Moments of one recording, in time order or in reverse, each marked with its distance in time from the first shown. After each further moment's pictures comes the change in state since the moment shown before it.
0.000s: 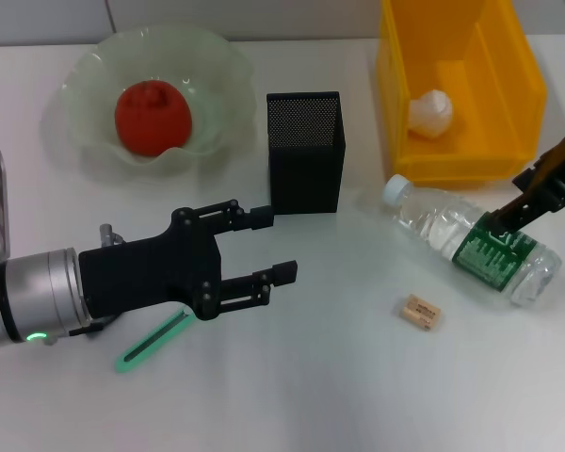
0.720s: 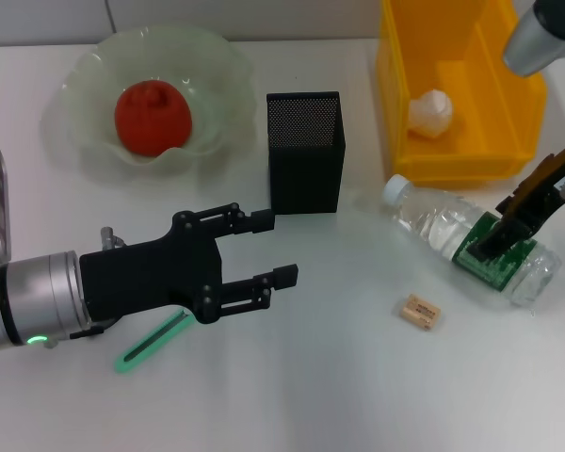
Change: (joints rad) left arm 0.003 -0.001 0.005 -0.002 0.000 0.000 0.000; right arm 0.015 0.019 -0.108 0.165 -0.063 0.152 -0.005
